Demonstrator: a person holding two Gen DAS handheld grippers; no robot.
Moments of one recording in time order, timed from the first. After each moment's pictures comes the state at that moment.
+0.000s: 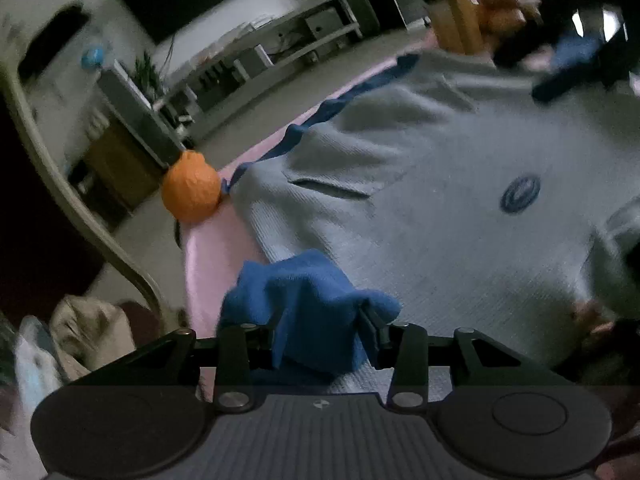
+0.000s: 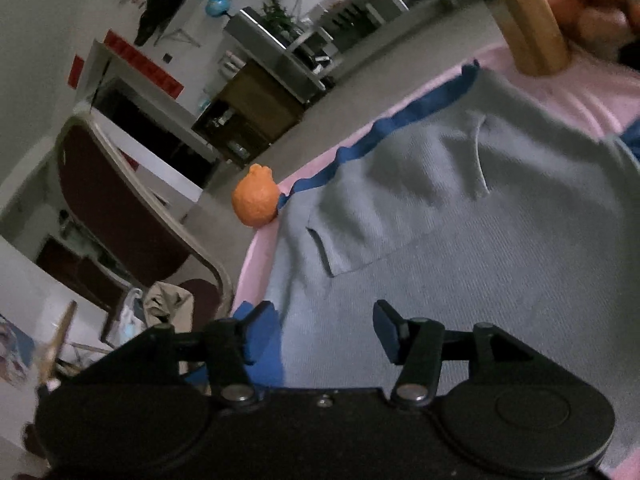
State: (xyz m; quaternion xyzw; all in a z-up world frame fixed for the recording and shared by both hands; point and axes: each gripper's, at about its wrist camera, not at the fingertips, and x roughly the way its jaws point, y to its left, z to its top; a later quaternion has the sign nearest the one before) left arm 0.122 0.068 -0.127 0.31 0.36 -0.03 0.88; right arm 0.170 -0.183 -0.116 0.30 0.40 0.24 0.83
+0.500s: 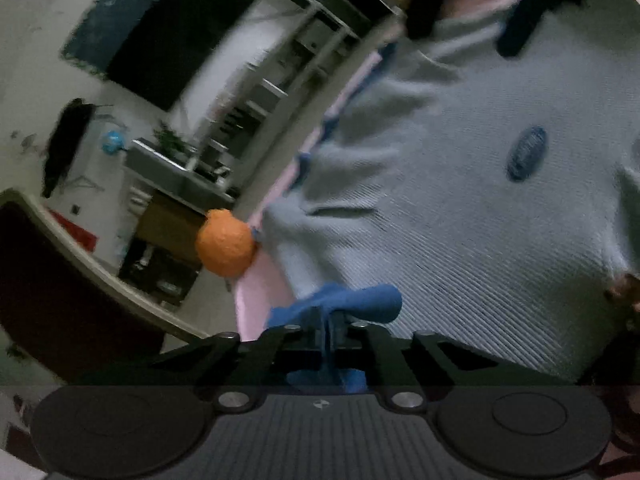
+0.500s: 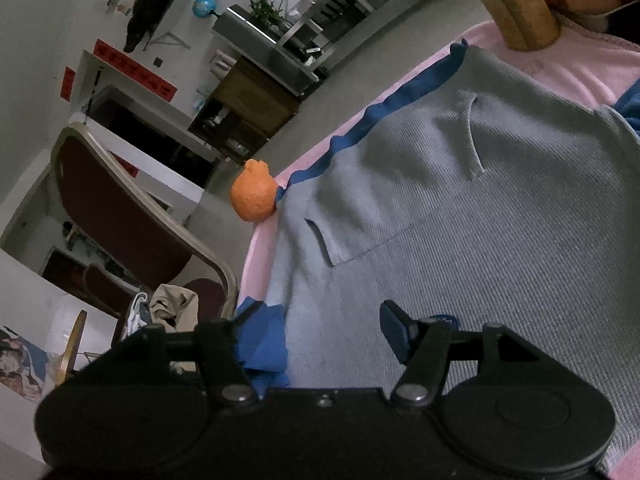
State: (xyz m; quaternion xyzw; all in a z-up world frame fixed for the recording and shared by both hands) left arm 0.117 0.036 -0.136 0.42 0.29 0.03 0.86; right arm 0.173 -0.184 -0.125 0.32 0.42 0.24 0.82
